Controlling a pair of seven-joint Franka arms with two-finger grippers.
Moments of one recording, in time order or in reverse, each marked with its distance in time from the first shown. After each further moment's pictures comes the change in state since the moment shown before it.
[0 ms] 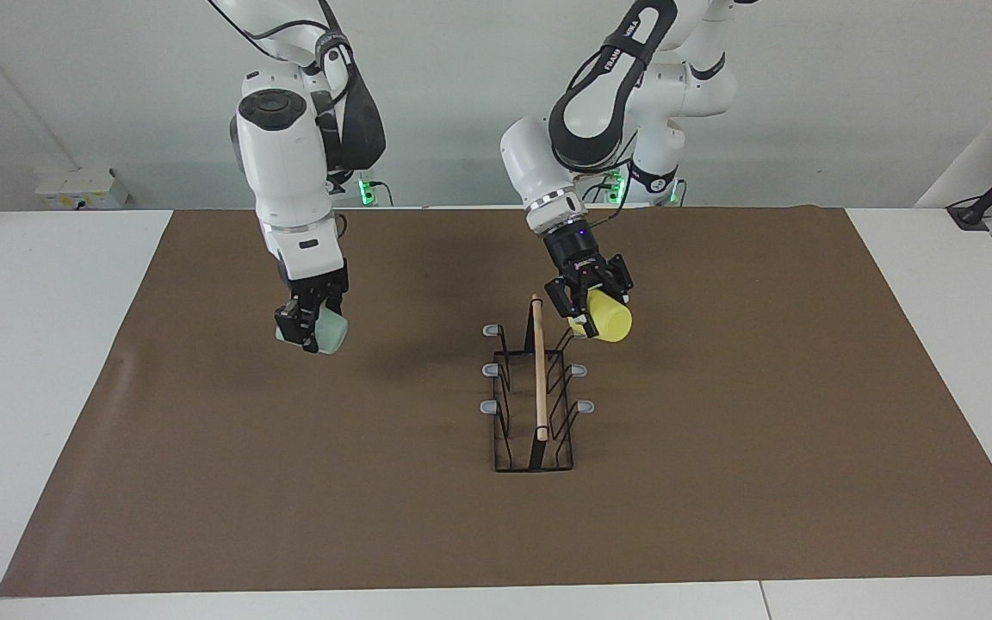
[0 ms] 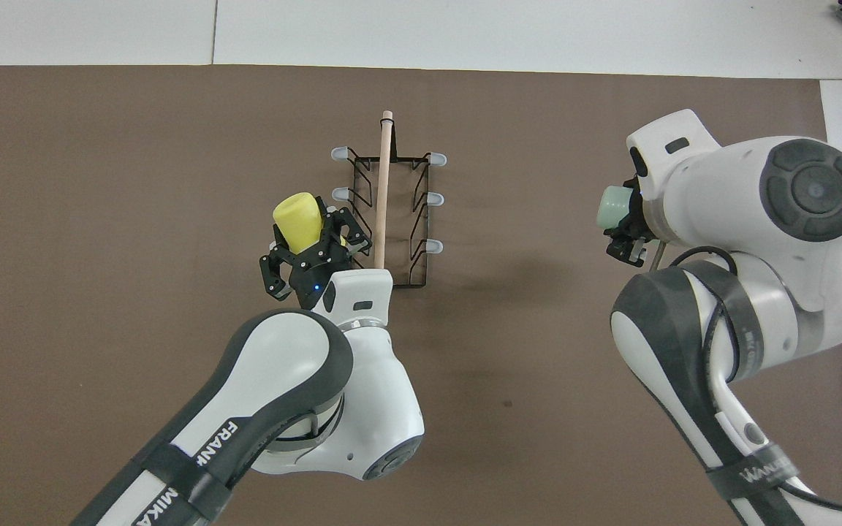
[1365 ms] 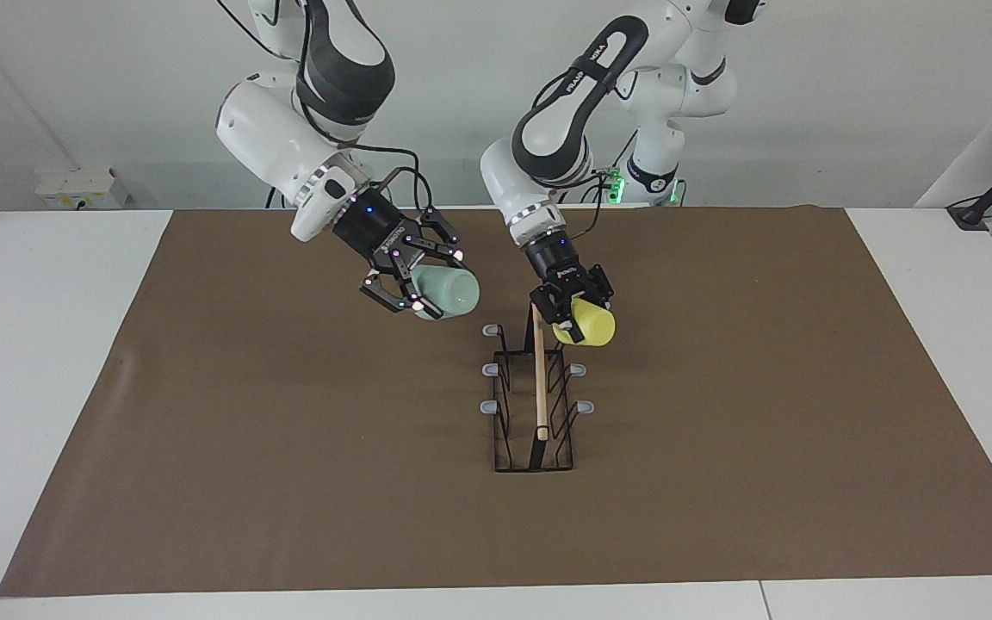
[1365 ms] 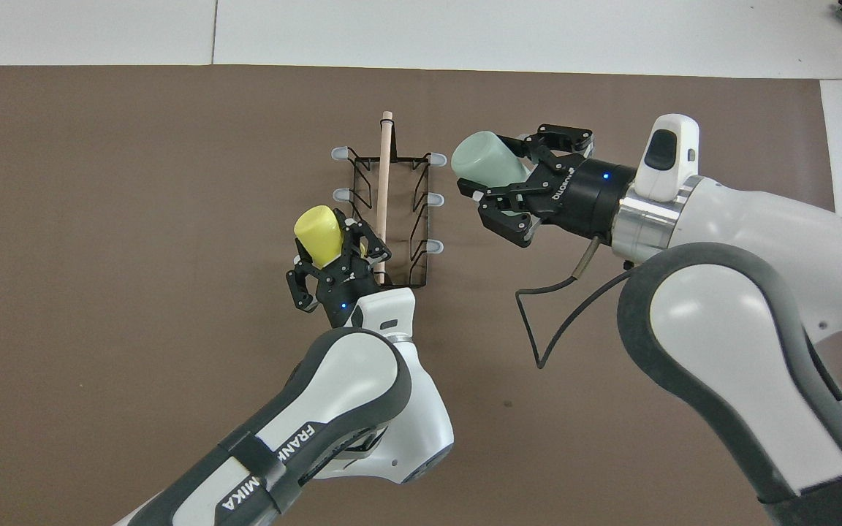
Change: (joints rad) left arm -0.022 0.112 -0.080 0.003 0.108 -0.174 -0.231; right arm 0.143 -0.041 0.018 -0.062 1.265 0.406 -0.390
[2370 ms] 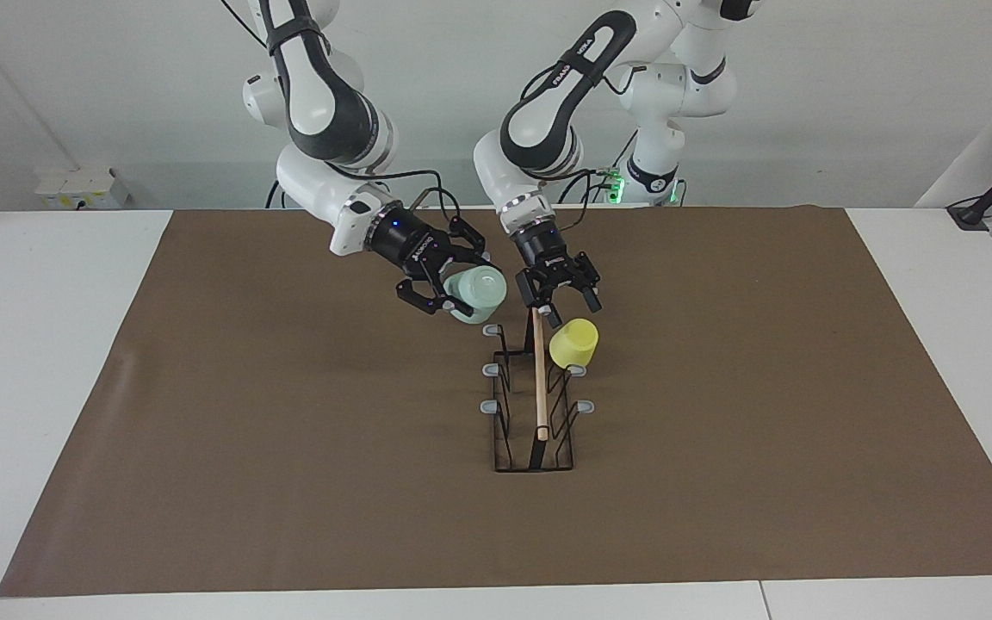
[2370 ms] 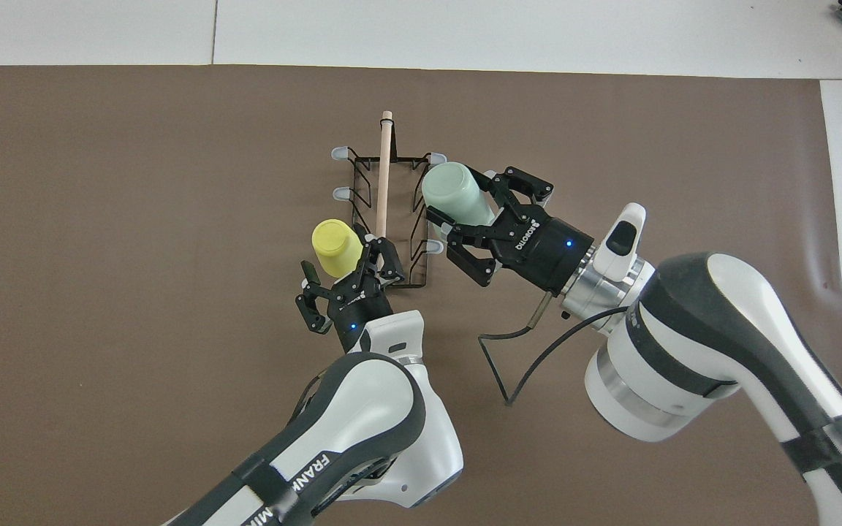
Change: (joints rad) left arm 0.008 -0.037 -0.043 -0.012 -0.039 -0.010 -0.053; right arm 0.060 -0.009 0.003 -0.164 0.931 -0.038 -0.790
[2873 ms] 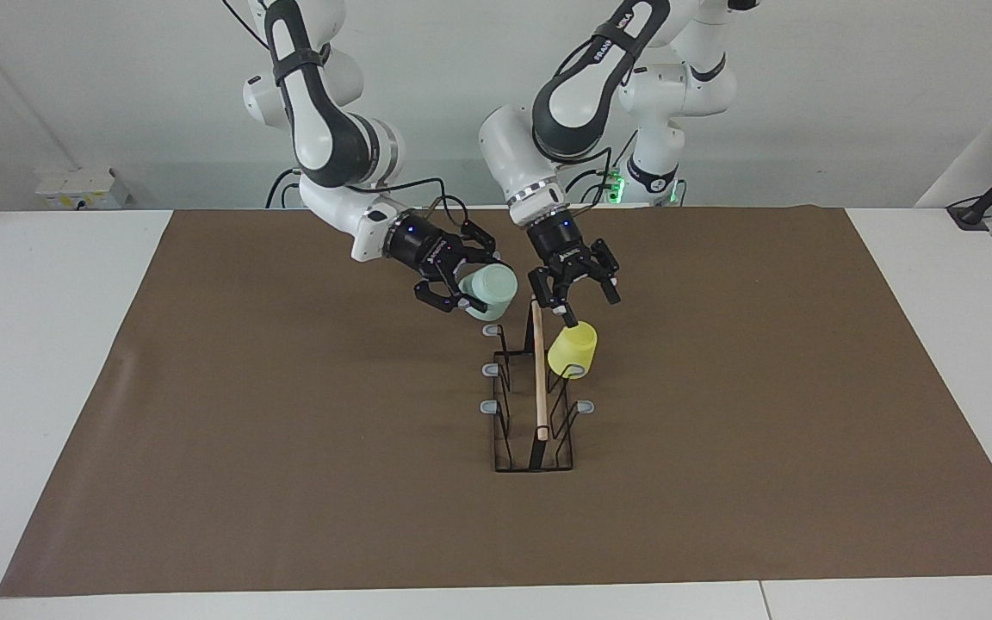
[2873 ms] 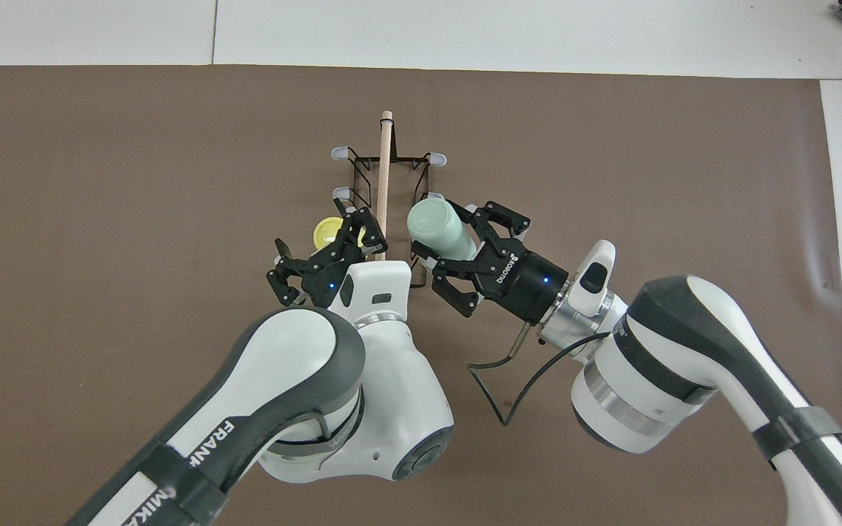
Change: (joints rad) left arm 0.055 -0.065 0.047 0.086 -0.247 0.115 0.445; right arm 0.009 0.004 -0.001 -0.110 0.151 -0.118 -0.197
